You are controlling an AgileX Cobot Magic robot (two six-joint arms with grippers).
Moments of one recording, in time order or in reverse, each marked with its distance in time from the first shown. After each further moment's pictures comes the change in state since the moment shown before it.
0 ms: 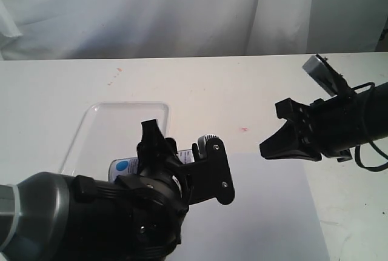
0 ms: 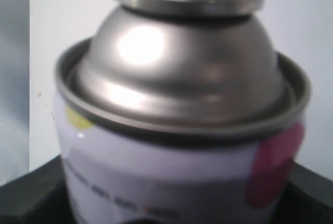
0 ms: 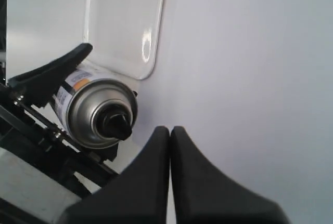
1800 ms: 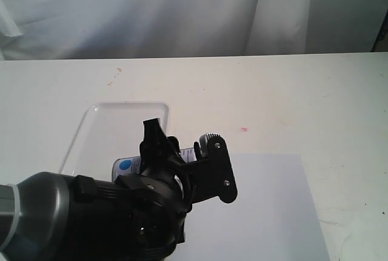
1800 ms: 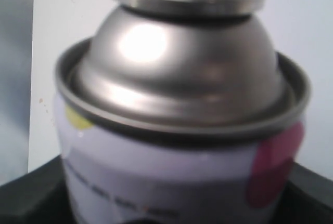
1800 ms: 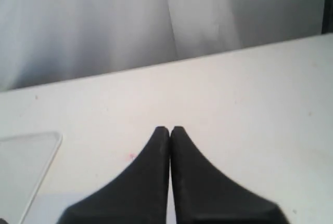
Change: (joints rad) left arm 0.000 0.000 0.000 0.032 -0.017 -0.038; right arm 0.001 -0.942 0.334 -0.919 -0.661 0.777
